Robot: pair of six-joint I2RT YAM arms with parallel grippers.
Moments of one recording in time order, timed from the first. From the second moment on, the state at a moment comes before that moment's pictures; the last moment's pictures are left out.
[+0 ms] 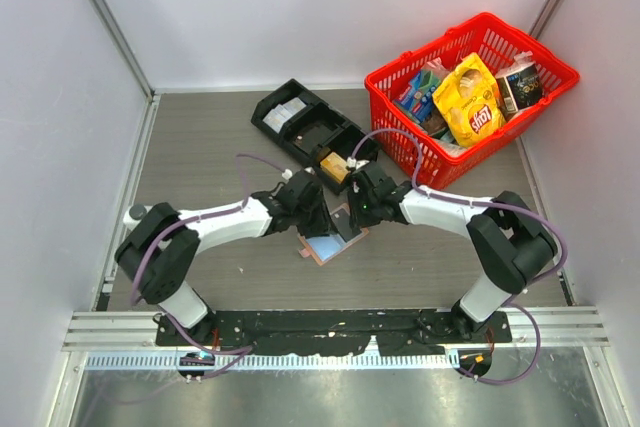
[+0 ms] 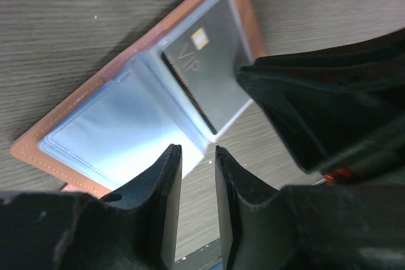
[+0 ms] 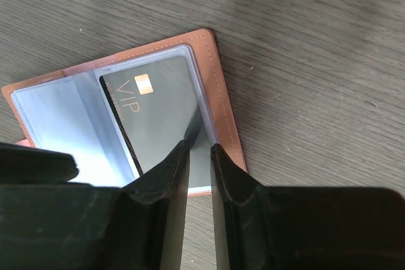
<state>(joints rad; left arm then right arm) -0.80 1.57 0.90 -0.21 0.08 -1.00 0.68 1.63 0.89 -0.25 -0.02 0.39</state>
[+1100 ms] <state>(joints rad) -0.81 1.51 0.90 -0.29 -0.05 -0.97 0.63 1.55 0.83 -0.19 -0.10 0.45</state>
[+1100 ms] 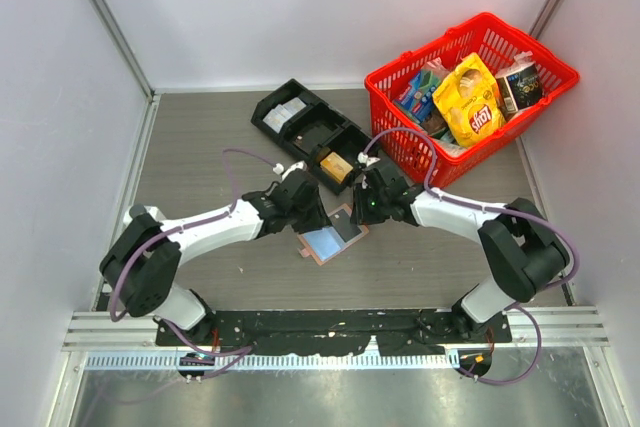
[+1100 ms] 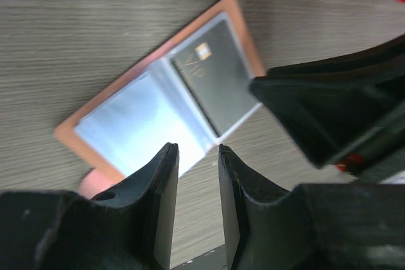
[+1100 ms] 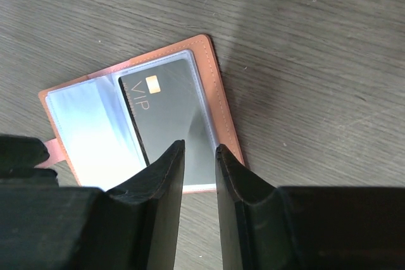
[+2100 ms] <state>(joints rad) -0.80 1.62 0.68 0.18 0.02 -1.28 0.61 1.60 0.77 -0.05 -0.23 0.46</state>
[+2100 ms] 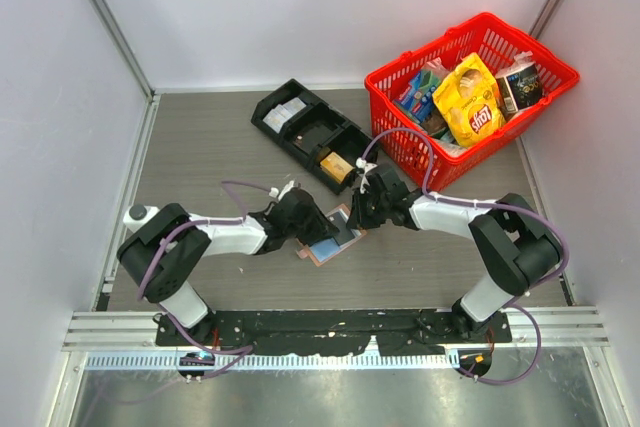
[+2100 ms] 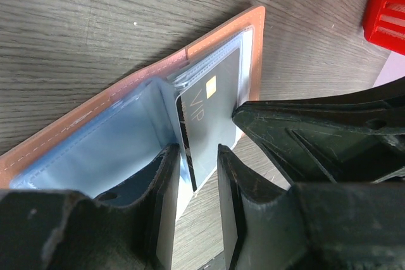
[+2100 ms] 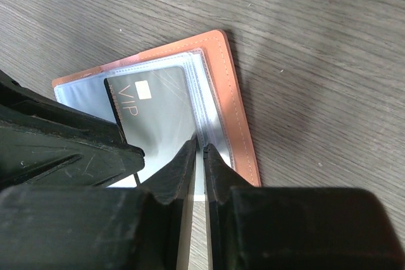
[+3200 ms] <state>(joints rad) -0.80 1.56 0.55 0.42 0.03 -1.29 0.61 1.60 0.76 -0.03 -0.23 0.50</state>
